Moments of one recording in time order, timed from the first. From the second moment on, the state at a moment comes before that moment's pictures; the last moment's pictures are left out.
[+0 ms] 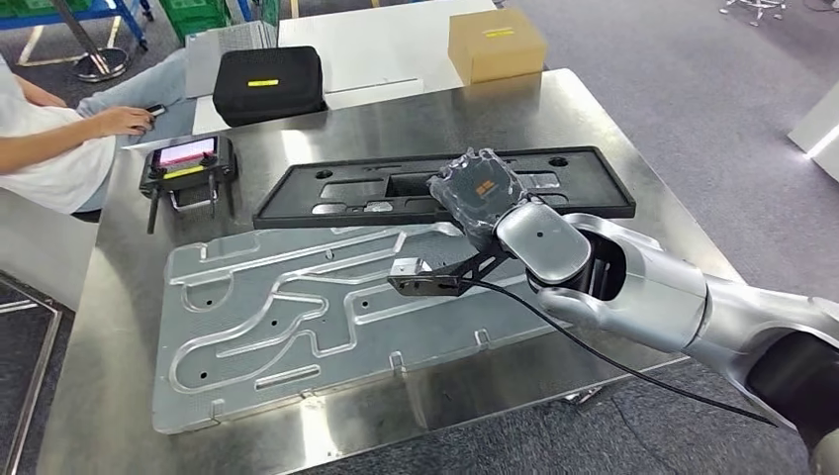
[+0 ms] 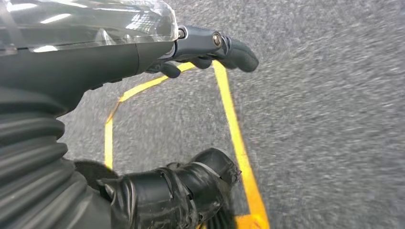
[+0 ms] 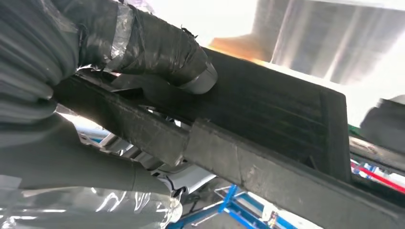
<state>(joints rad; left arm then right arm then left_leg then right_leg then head) -0.10 -0.35 1.56 -0.27 -0.56 0.70 -0.57 -0.96 -0.61 1.00 -1.83 0.89 0.38 0.70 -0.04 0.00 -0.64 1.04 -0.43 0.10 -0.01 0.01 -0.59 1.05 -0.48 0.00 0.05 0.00</state>
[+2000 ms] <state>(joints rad) -0.10 -0.36 1.56 -0.27 -0.47 0.70 -0.70 -0.95 -0.61 1.13 -1.76 0.85 0.32 0.70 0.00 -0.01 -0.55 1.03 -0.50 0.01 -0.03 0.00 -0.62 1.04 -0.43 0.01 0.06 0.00</state>
